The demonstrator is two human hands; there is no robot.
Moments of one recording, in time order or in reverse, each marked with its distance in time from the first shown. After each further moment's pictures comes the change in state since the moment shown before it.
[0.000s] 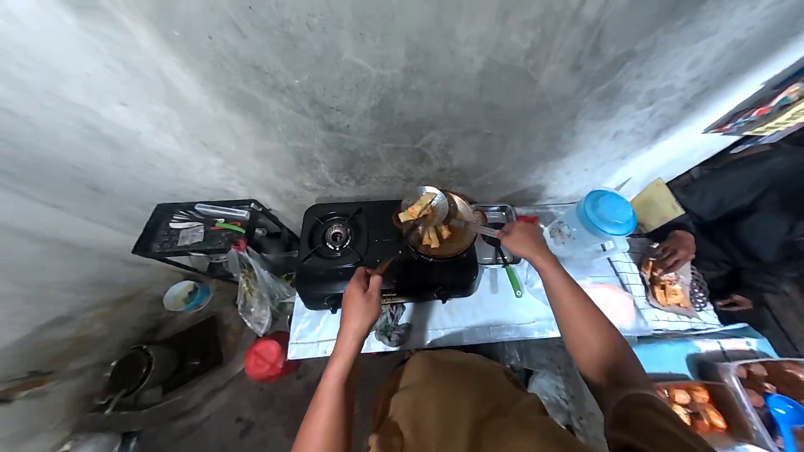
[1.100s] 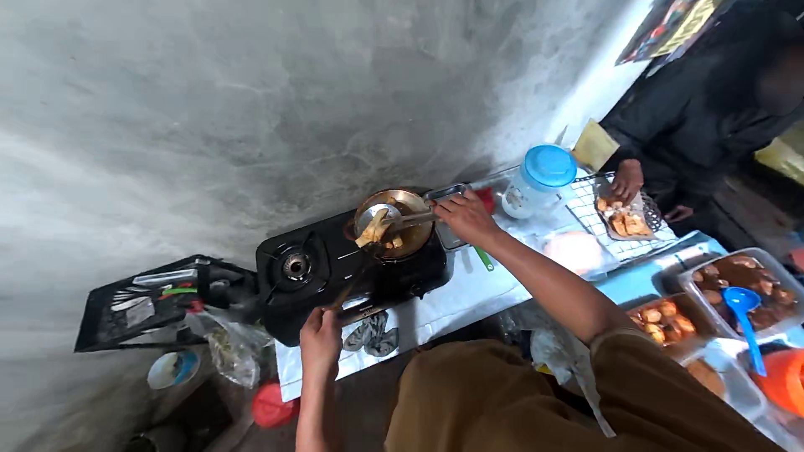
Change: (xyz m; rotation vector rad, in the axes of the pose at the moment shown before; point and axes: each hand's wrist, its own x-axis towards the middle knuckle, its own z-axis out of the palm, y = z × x) left_hand -0.013 -0.014 0.015 -0.164 0.019 -0.061; right_hand -0.012 0.019 0.008 -0.396 0.548 -0.718
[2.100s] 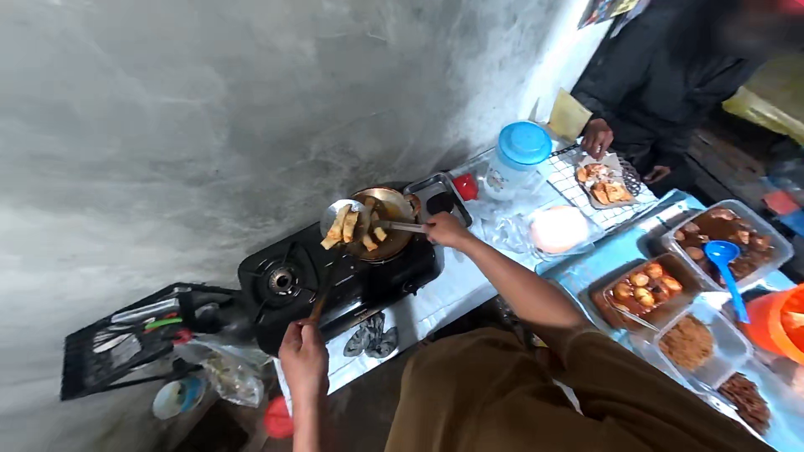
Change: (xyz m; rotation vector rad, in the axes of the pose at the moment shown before) left_hand -0.003 0.009 -0.007 0.017 0.092 0.094; right_hand -0.010 -0.024 0.040 0.836 -0.484 0.864
